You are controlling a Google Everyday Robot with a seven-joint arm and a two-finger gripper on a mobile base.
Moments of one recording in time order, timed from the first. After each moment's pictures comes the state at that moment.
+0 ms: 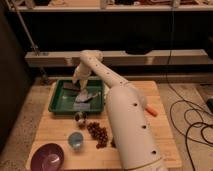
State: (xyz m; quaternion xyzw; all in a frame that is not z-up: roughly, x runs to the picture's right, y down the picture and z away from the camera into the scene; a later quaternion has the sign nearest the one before) arm -0.189 -0.047 0.956 -0.14 -0.34 -0.35 0.86
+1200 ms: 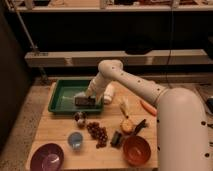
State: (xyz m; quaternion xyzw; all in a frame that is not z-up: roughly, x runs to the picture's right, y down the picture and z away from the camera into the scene) arm -0.079 0.035 0.870 -0.16 -0.36 -0.39 0.83
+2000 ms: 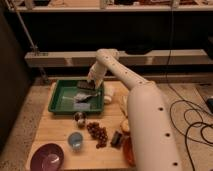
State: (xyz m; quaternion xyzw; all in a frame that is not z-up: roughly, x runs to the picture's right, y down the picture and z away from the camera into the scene) arm -0.093 -0.069 0.959 -0.14 -0.29 -0.34 0.89
